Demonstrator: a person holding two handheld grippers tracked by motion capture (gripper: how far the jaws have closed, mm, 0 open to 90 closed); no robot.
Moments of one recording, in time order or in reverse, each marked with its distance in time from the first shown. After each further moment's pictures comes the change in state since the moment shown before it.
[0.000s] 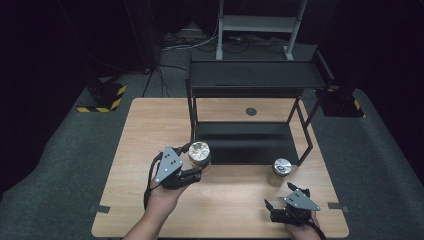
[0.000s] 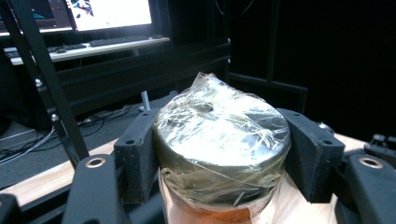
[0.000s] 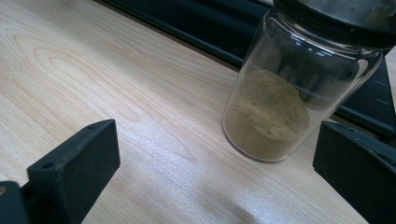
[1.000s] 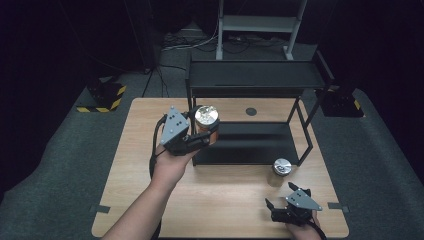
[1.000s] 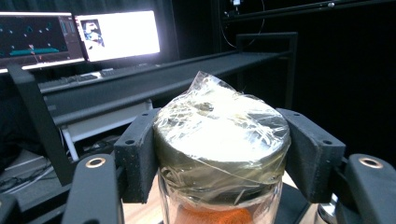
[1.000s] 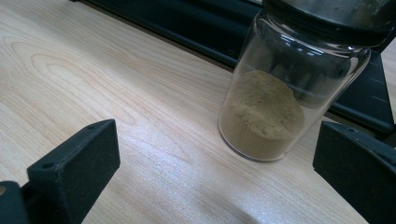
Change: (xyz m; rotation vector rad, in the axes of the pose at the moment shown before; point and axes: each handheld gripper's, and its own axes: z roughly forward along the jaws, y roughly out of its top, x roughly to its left) left arm 0.017 0.074 0.032 -0.075 0.027 0.026; right arm -0.001 -0.002 -0.001 -0.009 -0.006 0.025
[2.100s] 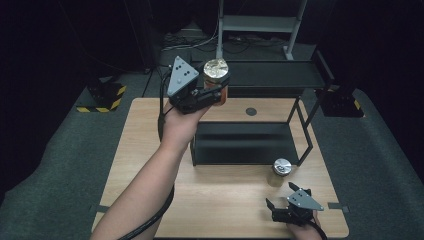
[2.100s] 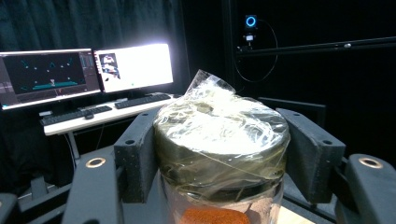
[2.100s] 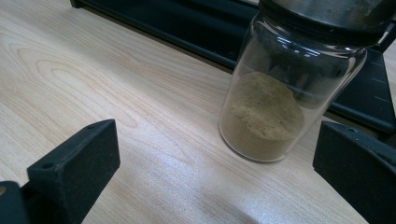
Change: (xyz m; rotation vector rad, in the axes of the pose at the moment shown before) left arm 0.015 0.071 0.049 -0.088 0.049 0.007; right arm -0.005 -0.003 -0.001 -0.015 0.015 0.021
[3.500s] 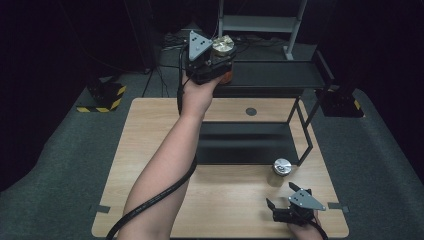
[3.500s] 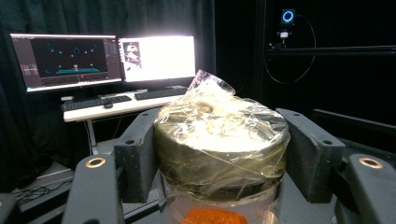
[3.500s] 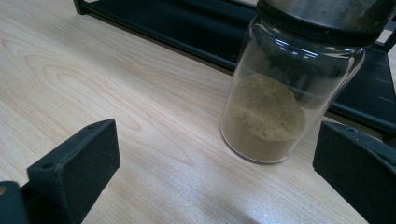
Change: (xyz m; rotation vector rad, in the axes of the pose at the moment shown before) left arm 0.020 -0.003 0.077 0.029 0.095 -0.065; right arm -0.005 -0.002 -0.001 -0.012 0.019 0.016
